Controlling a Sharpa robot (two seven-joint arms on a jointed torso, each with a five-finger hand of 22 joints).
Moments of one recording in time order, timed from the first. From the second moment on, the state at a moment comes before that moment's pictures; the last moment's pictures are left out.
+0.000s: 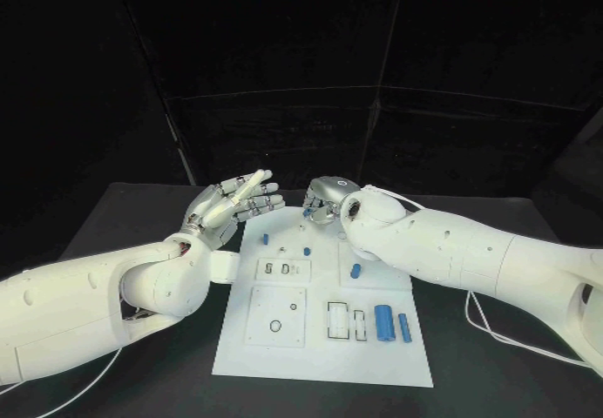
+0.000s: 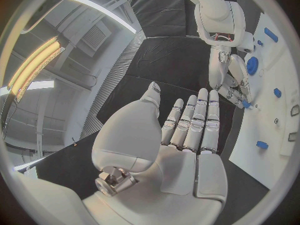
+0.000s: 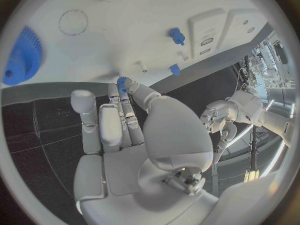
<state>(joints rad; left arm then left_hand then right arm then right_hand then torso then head) 1.30 -0.89 -0.17 1.68 0.24 -0.30 0.64 1.31 0.07 -0.06 0.18 0.04 0.73 0.19 0.10 0.06 0.81 0.22 0.11 0.06 0.89 0.18 0.17 0.07 0.16 0.75 0.28 0.21 0.10 1.26 -0.33 -0.05 1.02 -1.54 -0.32 -0.21 1.26 -0.01 0.44 -0.18 0.10 1.05 0.18 0.07 0.07 1.15 0.10 0.09 0.07 1.47 0.01 1.33 1.03 0.14 1.15 0.12 1.25 0.82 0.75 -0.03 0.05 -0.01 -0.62</state>
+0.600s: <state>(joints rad) 1.30 -0.89 -0.17 1.67 0.24 -0.30 0.63 1.31 0.07 -0.06 0.18 0.04 0.73 0.19 0.10 0.06 0.81 0.22 0.11 0.06 0.89 0.18 0.17 0.07 0.16 0.75 0.28 0.21 0.10 1.26 -0.32 -0.05 1.00 -1.53 -0.30 -0.20 1.27 -0.07 0.41 -0.16 0.09 0.95 0.21 0.07 0.07 0.99 0.14 0.07 0.06 1.44 0.05 1.23 0.85 0.16 1.04 0.15 1.14 0.64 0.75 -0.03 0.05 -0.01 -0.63</state>
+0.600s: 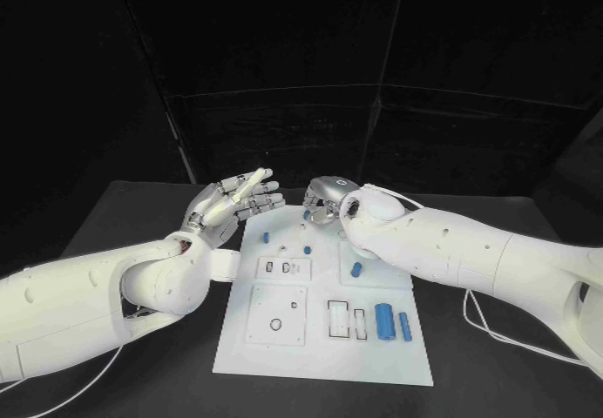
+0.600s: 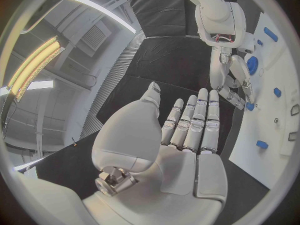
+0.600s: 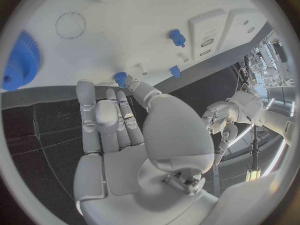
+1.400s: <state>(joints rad) 1.30 -0.91 -0.17 1.66 0.24 -0.30 0.63 1.31 0.07 -0.06 0.18 0.04 0.73 0.19 0.10 0.06 0.81 0.22 0.11 0.06 0.89 0.18 0.17 0.07 0.16 0.75 0.28 0.21 0.09 1.27 -0.66 0.02 1.28 -1.33 -0.38 -0.19 1.26 -0.12 0.22 -0.07 0.18 0.92 0.16 0.07 0.07 1.30 0.05 0.81 0.64 1.47 -0.02 1.43 1.22 0.14 1.21 0.09 1.26 0.85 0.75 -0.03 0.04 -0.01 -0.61</state>
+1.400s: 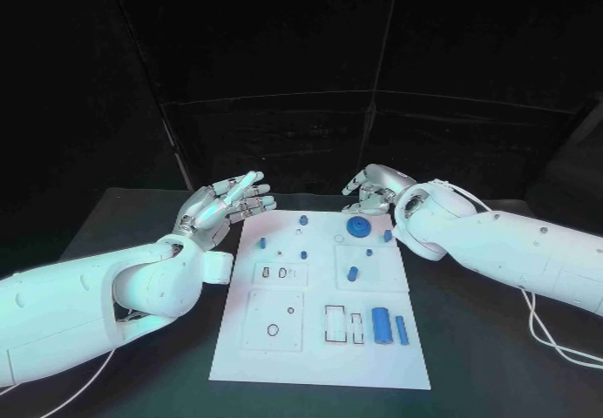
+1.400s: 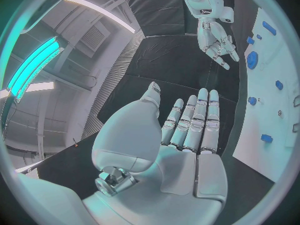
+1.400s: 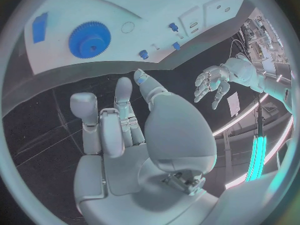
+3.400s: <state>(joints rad) 1.30 -0.89 -0.17 1.62 0.24 -0.28 0.63 1.31 0.07 -0.06 0.18 0.04 0.73 0.19 0.10 0.06 0.81 0.22 0.11 0.06 0.89 0.18 0.16 0.07 0.16 0.75 0.29 0.21 0.09 1.27 -0.62 0.03 1.18 -1.39 -0.09 -0.29 1.36 -0.04 0.14 -0.02 0.19 0.84 0.18 0.12 0.07 1.37 0.09 1.38 1.29 1.47 0.01 1.52 1.31 0.11 1.32 0.12 1.37 1.07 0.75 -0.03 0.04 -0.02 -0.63</state>
